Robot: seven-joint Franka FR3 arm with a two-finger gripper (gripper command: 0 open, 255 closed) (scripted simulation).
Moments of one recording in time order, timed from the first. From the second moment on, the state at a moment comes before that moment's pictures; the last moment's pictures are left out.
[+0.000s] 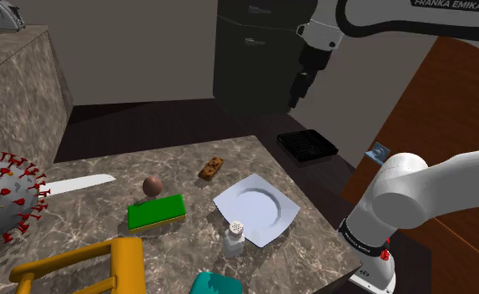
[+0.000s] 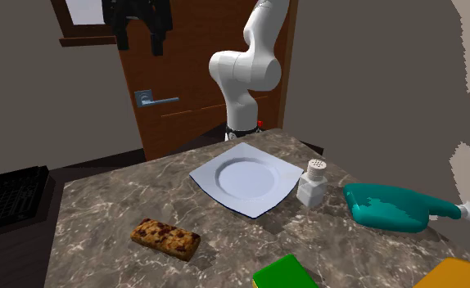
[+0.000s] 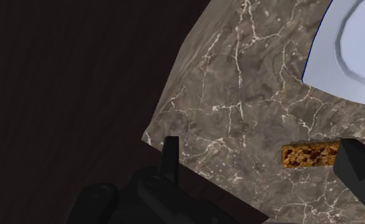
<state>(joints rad) 0.00 -0.76 -0.02 -2.37 -0.04 1.71 -0.17</state>
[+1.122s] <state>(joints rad) -0.14 -0.50 0.44 -2.43 0.17 1.99 0.83</state>
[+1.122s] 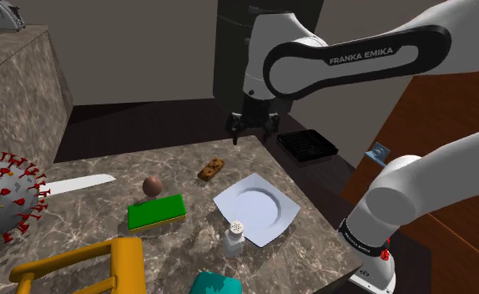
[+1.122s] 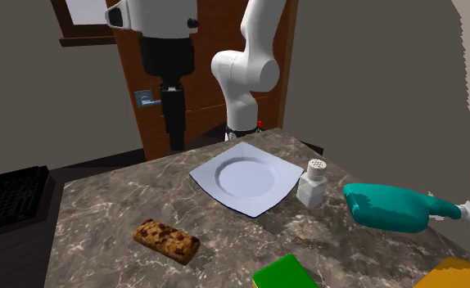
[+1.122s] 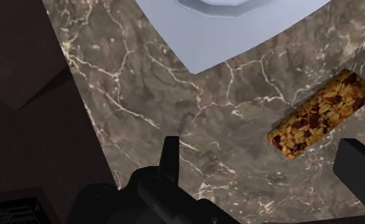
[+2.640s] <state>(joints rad) -0.29 0.07 0.67 -2.25 -0.07 2.29 1.70</state>
